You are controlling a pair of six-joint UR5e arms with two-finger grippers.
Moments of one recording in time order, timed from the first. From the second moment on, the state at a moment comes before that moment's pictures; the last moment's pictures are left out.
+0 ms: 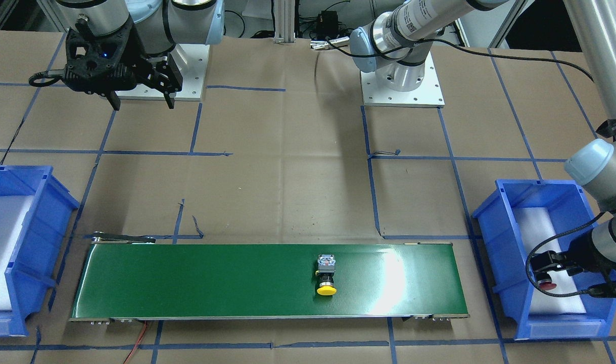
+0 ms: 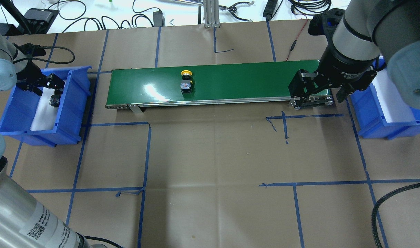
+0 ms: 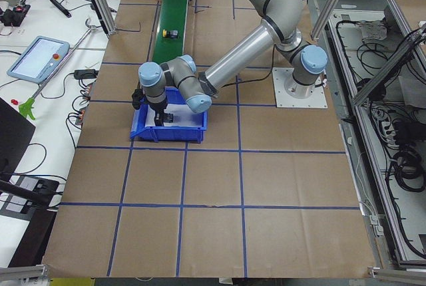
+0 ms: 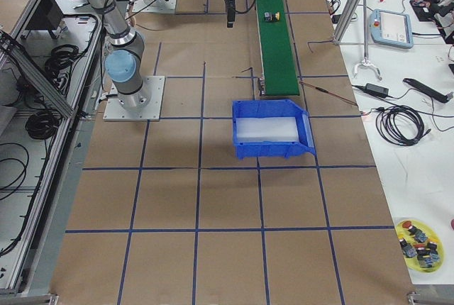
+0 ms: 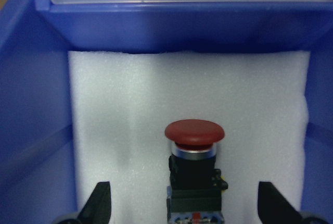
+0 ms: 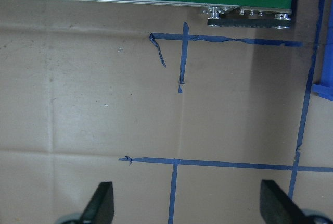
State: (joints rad) left arm -1.04 -2.18 -1.48 -1.04 1.55 0.53; right arm 1.58 -1.69 1.70 -1.56 -1.57 -0.06
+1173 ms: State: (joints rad) left arm -1.06 -2.18 -1.47 -1.05 1.55 0.50; right arm 1.58 -1.69 1.70 -1.56 -1.57 -0.06
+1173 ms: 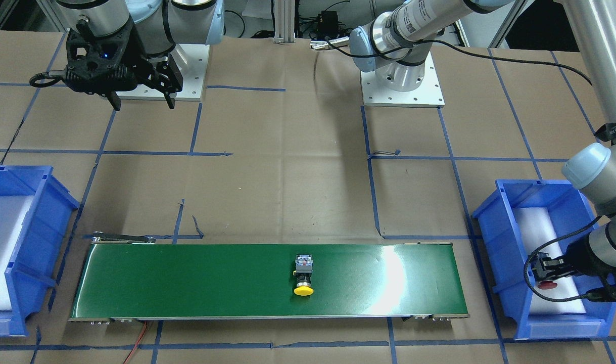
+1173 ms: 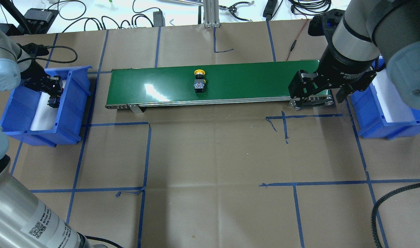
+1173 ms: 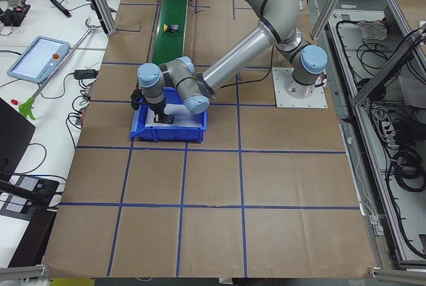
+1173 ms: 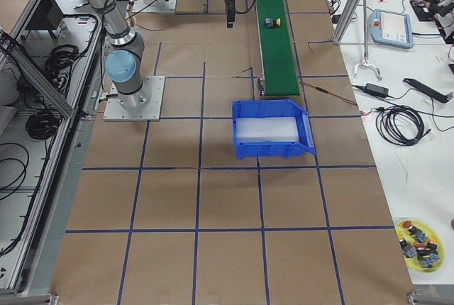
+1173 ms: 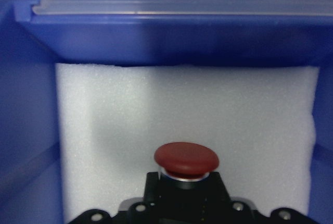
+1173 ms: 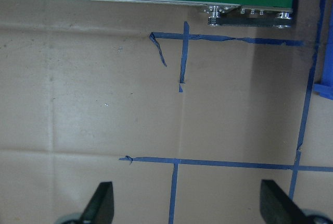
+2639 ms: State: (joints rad) left arm -1.22 -1.87 -1.38 -1.42 1.58 0.34; right arm 1.58 -1.68 1.71 -1.67 -1.56 -0.06
